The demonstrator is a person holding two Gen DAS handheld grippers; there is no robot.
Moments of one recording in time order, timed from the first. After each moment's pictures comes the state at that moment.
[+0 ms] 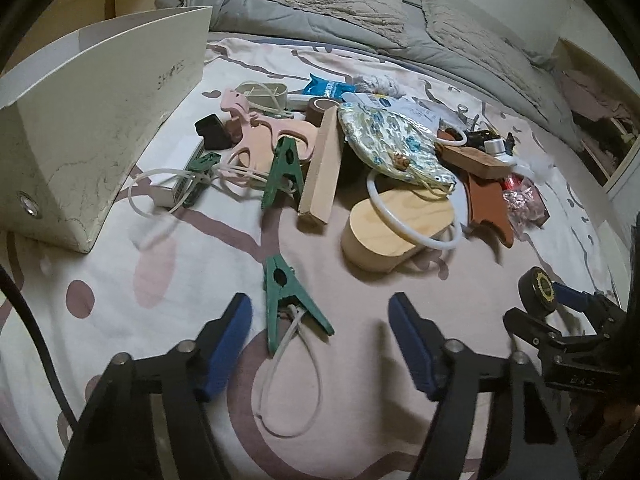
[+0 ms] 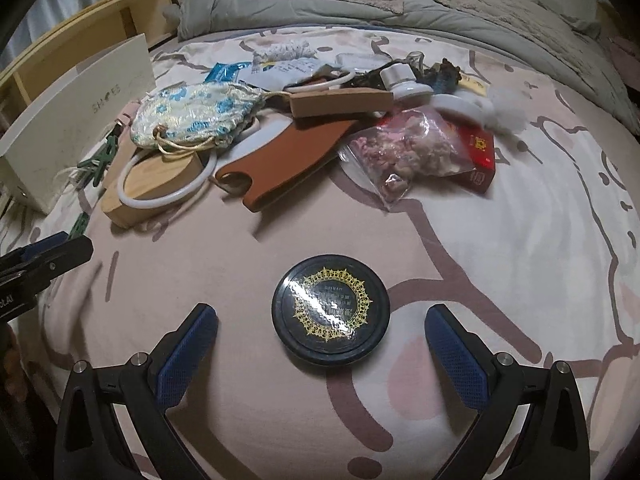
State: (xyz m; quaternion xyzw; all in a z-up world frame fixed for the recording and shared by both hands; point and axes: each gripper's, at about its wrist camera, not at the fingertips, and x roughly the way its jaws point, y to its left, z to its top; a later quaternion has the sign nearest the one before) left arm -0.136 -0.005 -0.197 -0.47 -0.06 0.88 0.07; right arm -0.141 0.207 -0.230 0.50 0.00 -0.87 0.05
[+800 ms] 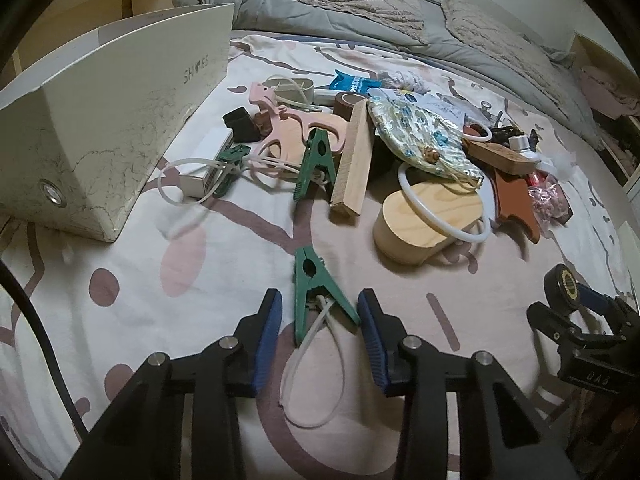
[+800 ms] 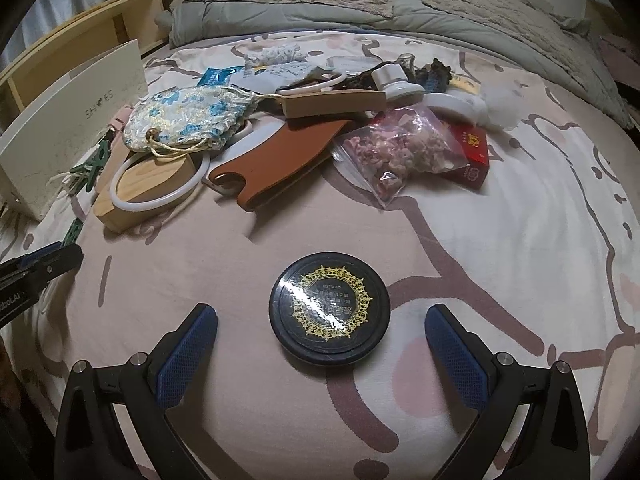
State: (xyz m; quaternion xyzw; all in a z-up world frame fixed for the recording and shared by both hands) left arm -0.132 -0.010 -0.201 -0.47 -0.05 0.88 0.02; right arm -0.139 0.207 -0.231 0.49 -0.01 -0.87 0.02
